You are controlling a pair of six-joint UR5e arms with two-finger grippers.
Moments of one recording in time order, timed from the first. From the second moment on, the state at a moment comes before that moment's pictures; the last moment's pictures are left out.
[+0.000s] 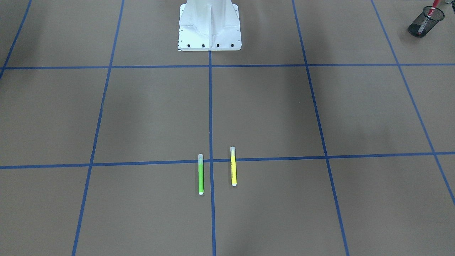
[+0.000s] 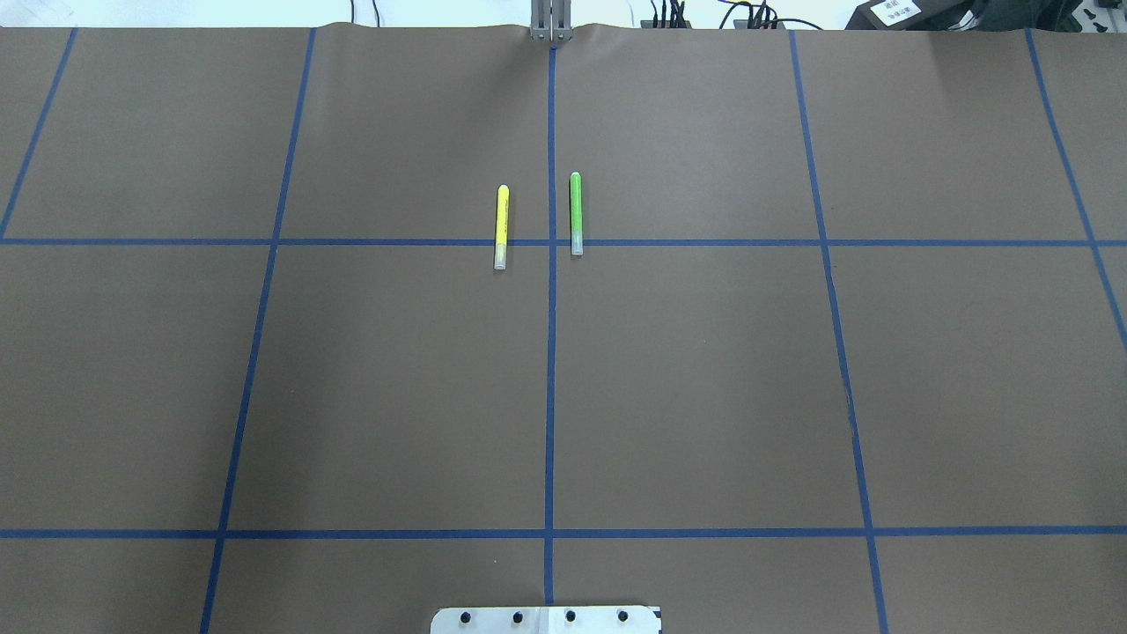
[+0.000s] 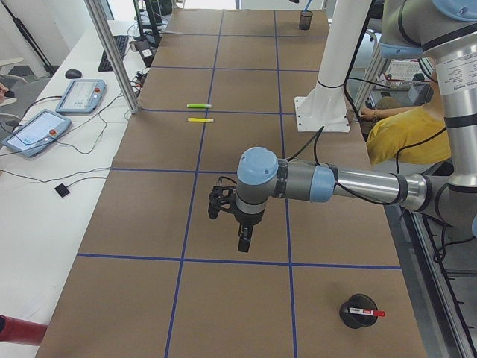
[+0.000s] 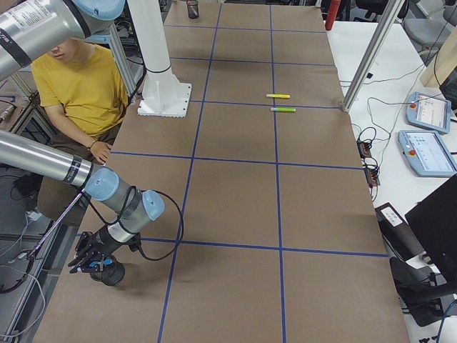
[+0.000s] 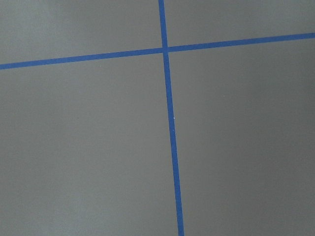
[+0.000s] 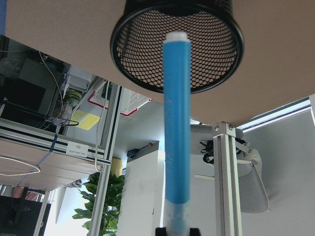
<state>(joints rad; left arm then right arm) -1.60 -1.26 -2.01 -1.55 -2.32 0.03 0.94 -2.45 1.99 -1.86 2.02 -0.57</state>
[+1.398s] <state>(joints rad) -1.60 -1.26 -2.01 -1.54 -2.33 0.03 0.95 -2.37 1.99 -1.86 2.01 -0.60</state>
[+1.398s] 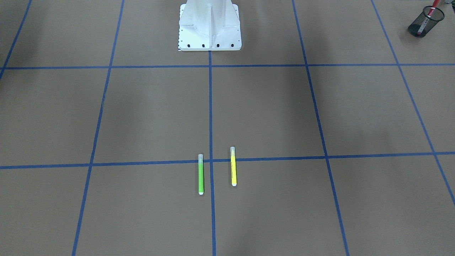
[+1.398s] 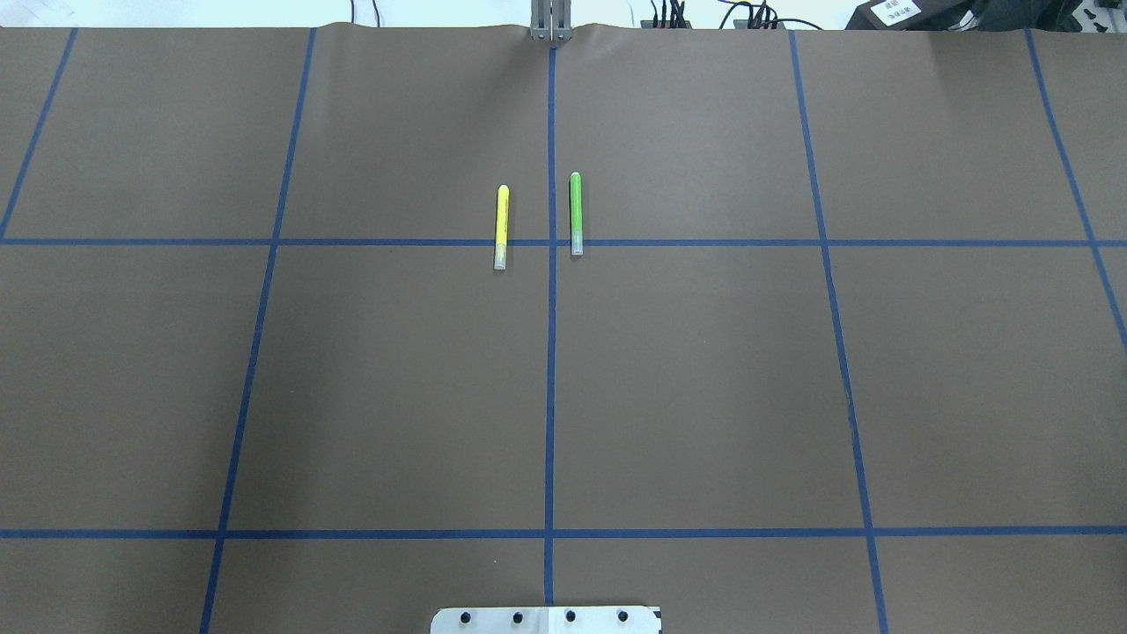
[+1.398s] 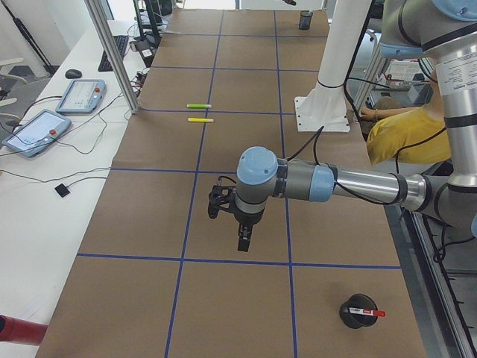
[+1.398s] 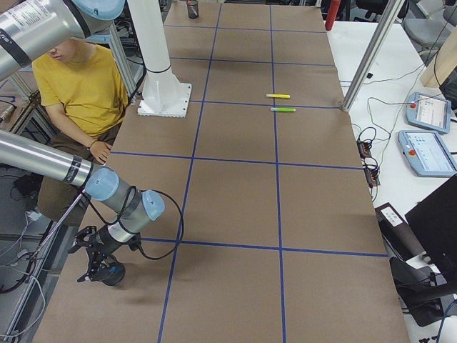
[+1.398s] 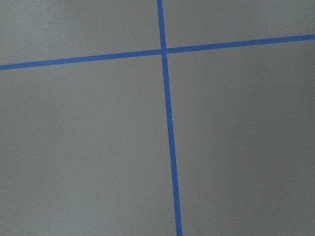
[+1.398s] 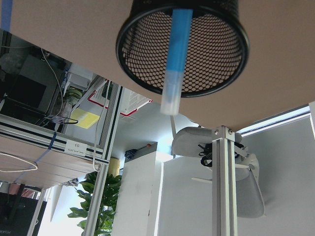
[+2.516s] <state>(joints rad) -1.60 -1.27 -2.00 -1.54 -2.35 0.02 1.12 -1.81 1.99 -2.15 1.80 -0.61</state>
